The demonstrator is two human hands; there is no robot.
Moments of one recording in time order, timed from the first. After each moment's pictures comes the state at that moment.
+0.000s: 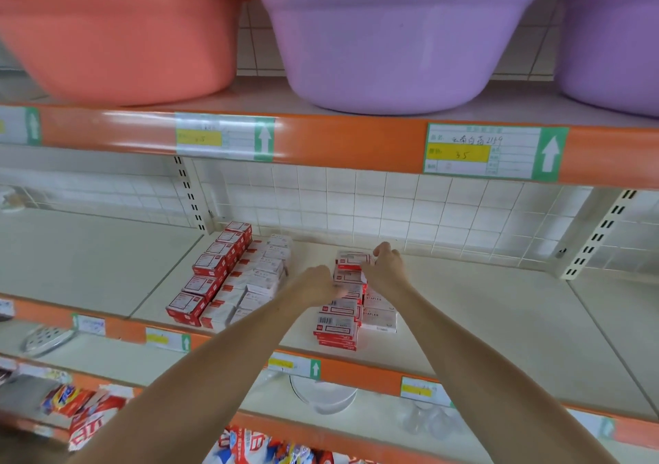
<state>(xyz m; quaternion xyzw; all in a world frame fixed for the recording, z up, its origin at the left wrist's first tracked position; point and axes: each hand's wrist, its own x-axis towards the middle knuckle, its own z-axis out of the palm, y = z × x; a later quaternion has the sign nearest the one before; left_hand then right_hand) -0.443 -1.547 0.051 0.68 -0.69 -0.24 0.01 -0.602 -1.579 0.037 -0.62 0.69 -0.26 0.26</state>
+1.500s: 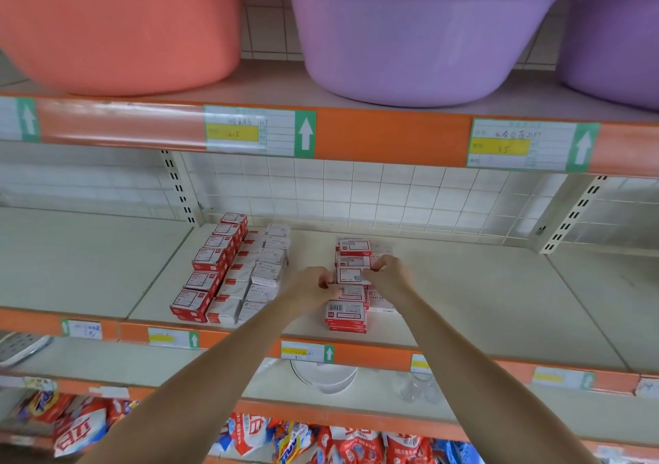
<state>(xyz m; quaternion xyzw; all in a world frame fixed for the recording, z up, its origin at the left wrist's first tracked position) -0.404 -1.520 0.032 0.62 -0.69 -0.35 0.16 -0.590 -1.533 0.033 -0.52 0.73 -0.29 0.34</state>
